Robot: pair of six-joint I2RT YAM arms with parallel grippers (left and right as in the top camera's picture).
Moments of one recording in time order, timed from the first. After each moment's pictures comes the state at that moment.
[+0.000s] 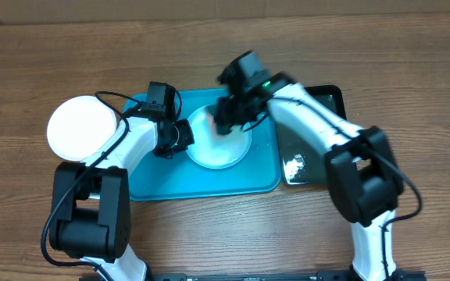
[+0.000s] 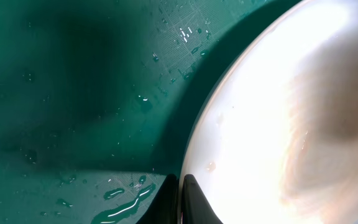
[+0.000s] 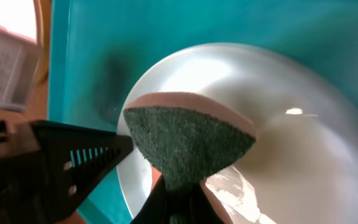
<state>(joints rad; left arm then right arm) -0.16 1.83 1.10 -0.60 0.16 -0.46 0.50 2.14 1.69 -0.69 -0.51 0.35</state>
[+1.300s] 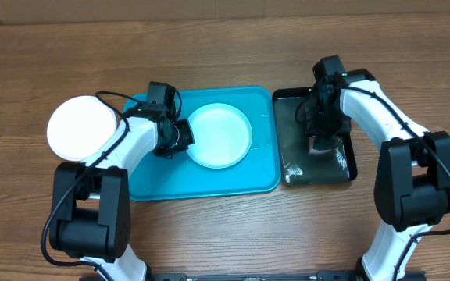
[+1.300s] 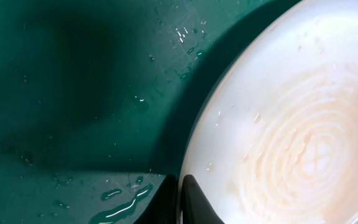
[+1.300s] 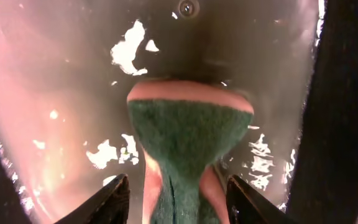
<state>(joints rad) -0.16 1.83 1.10 -0.60 0.17 -0.46 0.18 2.00 1.46 -1.00 0.01 0.18</state>
